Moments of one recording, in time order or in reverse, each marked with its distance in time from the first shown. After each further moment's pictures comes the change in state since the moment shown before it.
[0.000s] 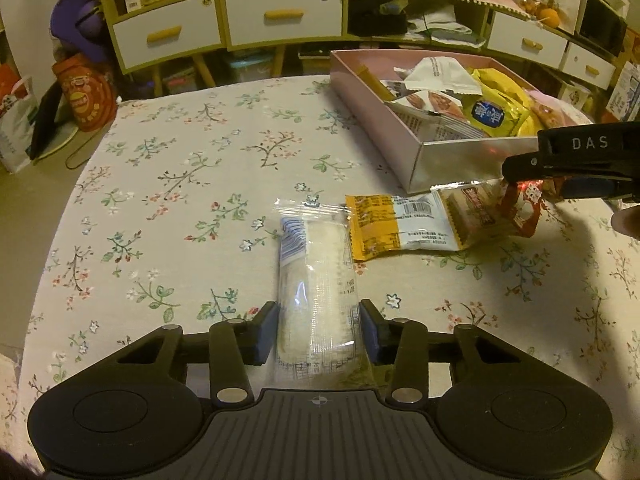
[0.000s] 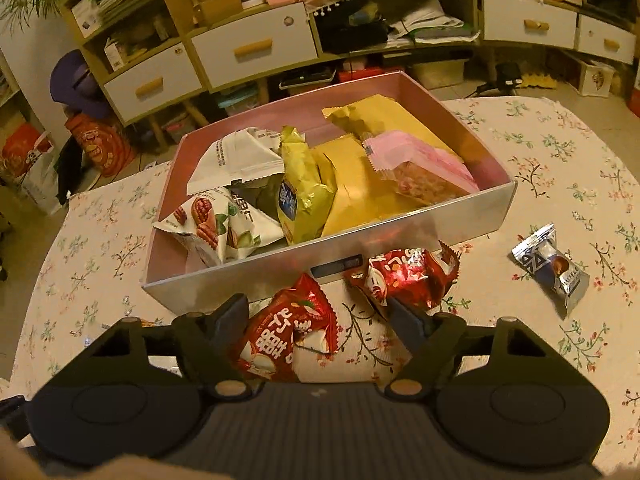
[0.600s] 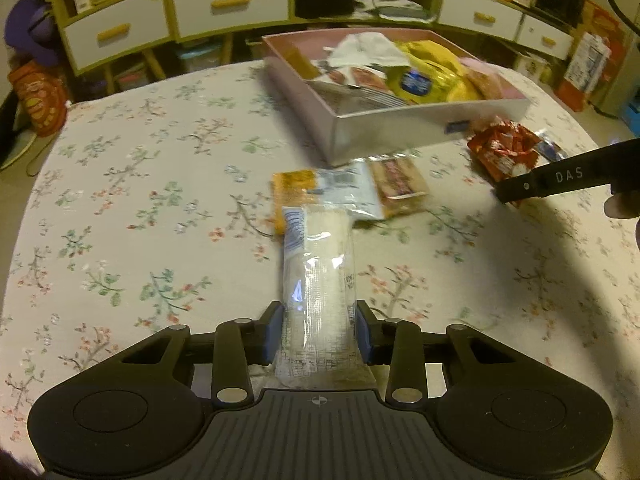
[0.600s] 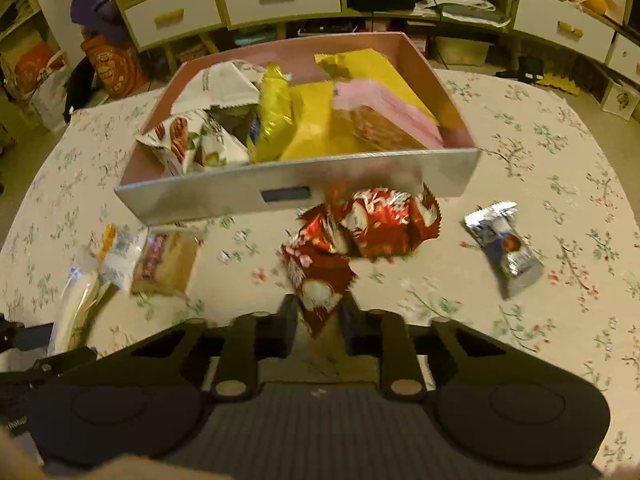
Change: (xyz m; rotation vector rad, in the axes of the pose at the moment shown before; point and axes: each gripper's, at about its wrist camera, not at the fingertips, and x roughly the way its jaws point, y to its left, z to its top) left arm -0.012 -0.030 -0.009 0.084 0.063 -0.119; right arm -0.009 -0.027 -0.005 -0.186 0.166 -0.028
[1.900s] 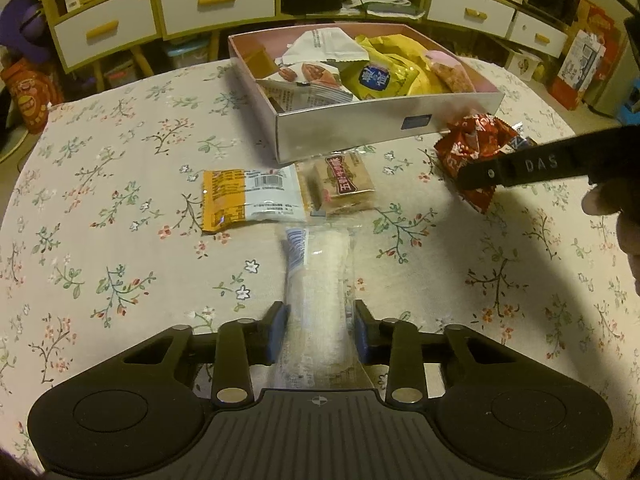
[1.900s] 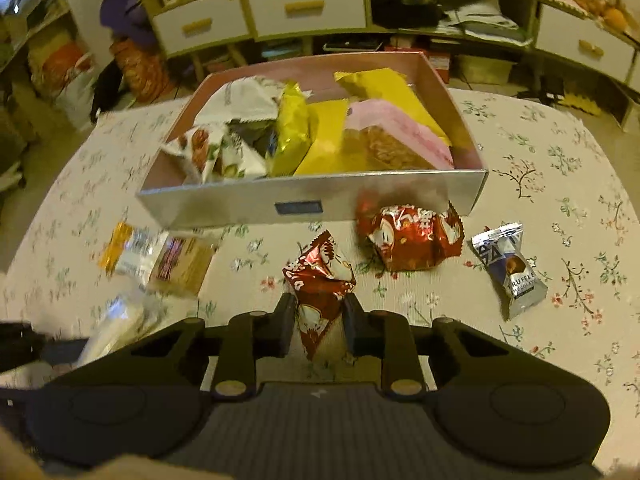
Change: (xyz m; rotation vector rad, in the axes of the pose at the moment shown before) left arm 0.001 -0.035 0.002 -0.013 0.010 -0.007; right arm -0.006 -0.002 0.002 -0.059 -0.048 0.070
